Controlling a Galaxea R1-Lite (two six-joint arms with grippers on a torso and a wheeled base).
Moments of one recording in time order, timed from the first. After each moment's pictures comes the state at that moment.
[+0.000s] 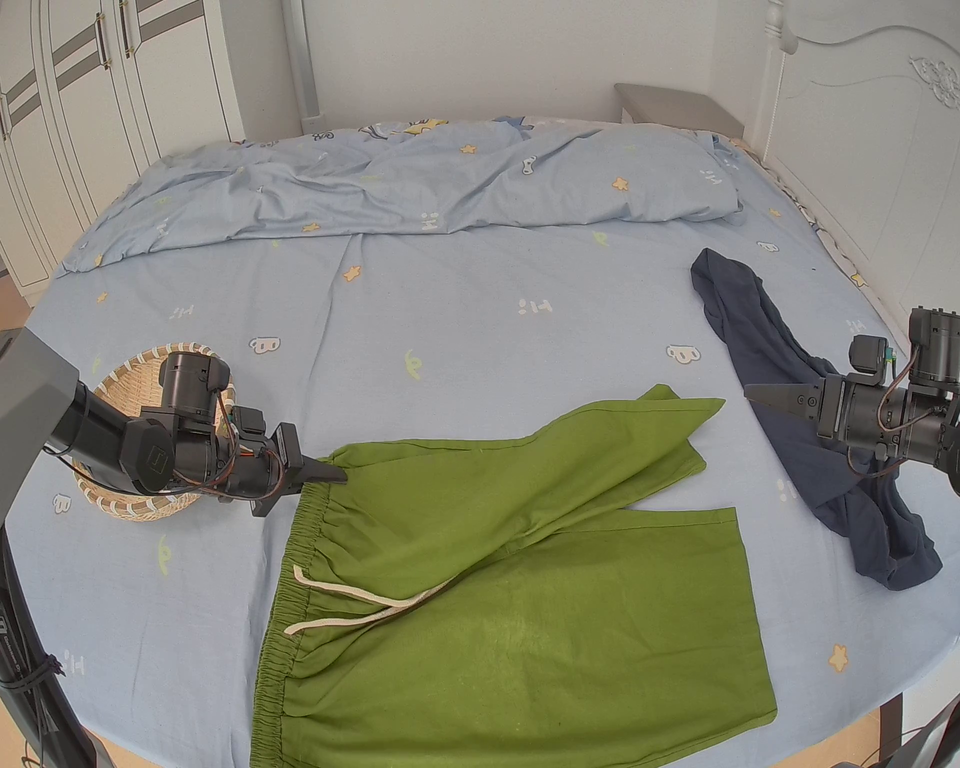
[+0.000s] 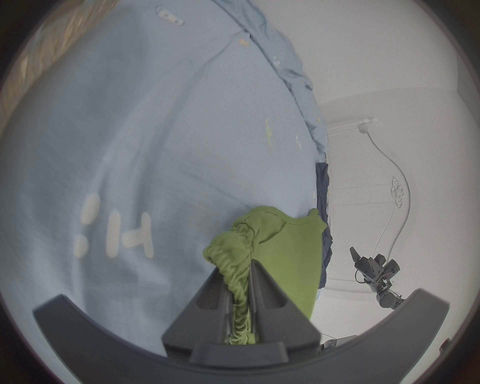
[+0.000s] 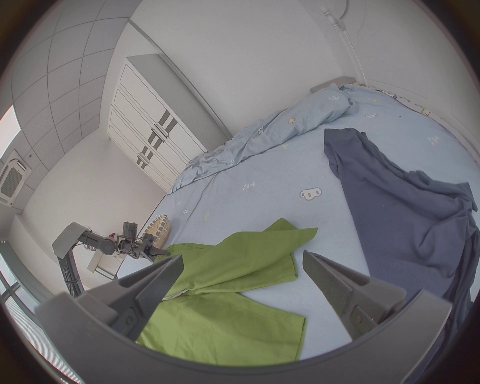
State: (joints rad) left arm -0.07 2.06 -1.09 -0.24 -0.69 -0.57; right arm 0.00 1.64 -0.80 -0.45 0.62 0.21
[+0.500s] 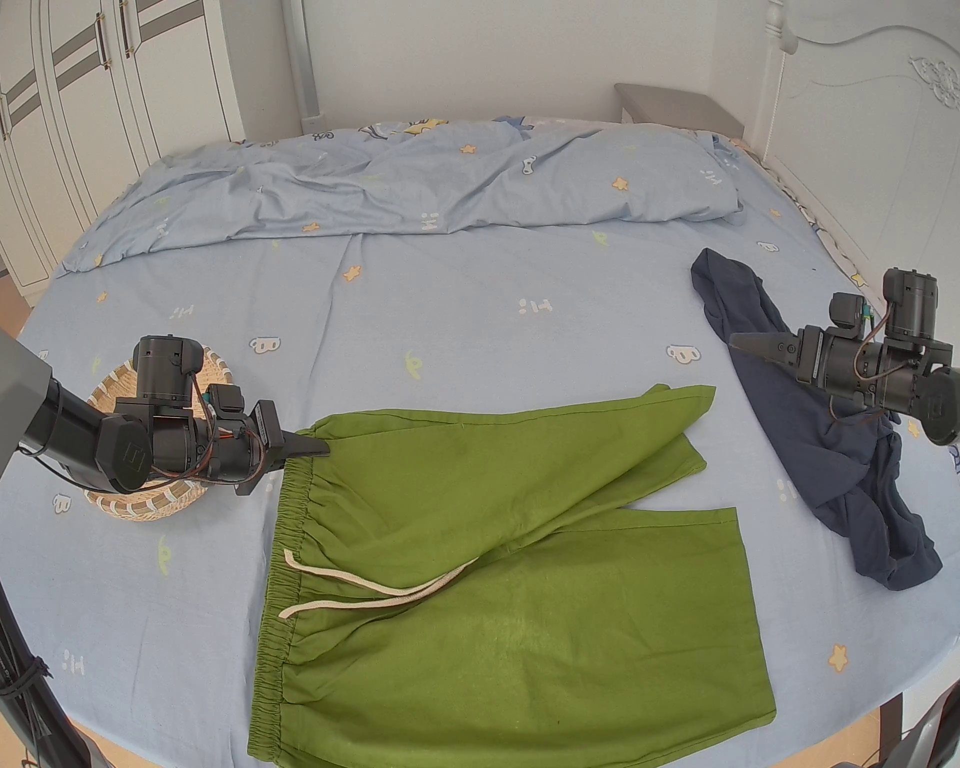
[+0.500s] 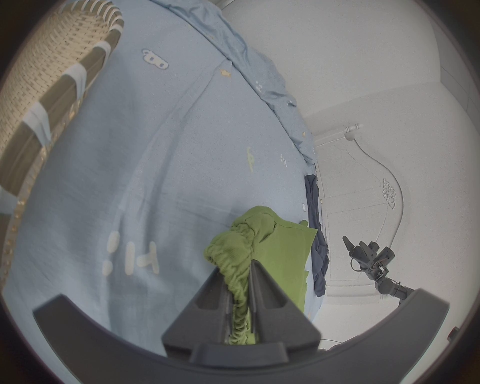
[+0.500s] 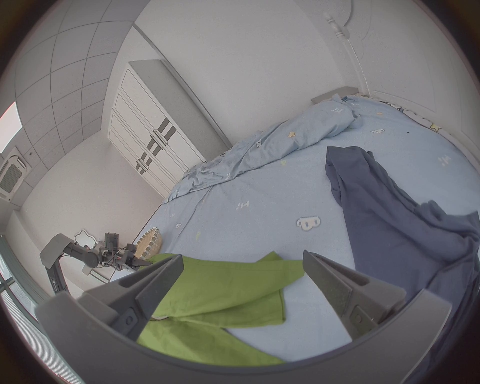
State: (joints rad) left arm -0.04 1.99 -1.04 -0.34 -0.68 -0.57; right arm -0.02 1.79 -1.04 -0.42 0.62 0.21
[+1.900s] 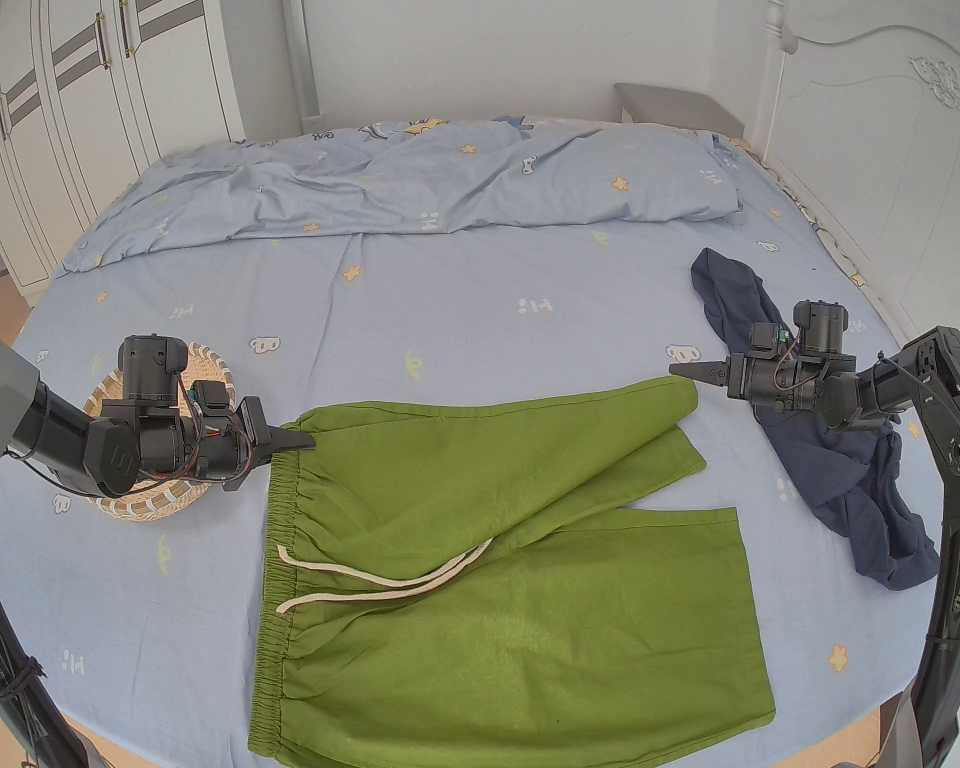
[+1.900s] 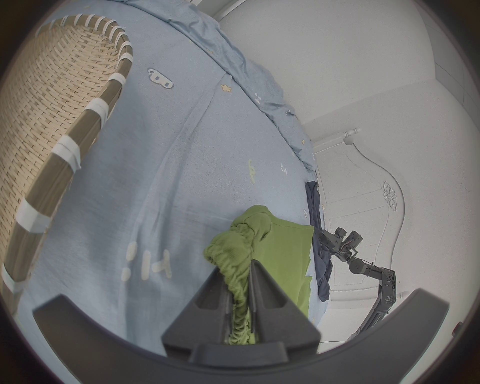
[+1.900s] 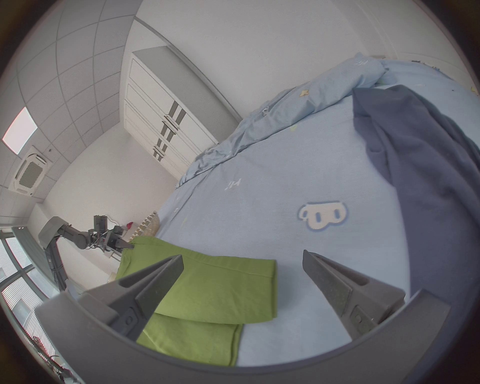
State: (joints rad) left arm -0.02 1.96 -1.00 -0.39 -0.65 -0.56; right arm -0.03 2.33 -1.54 -0.39 0.83 0.14
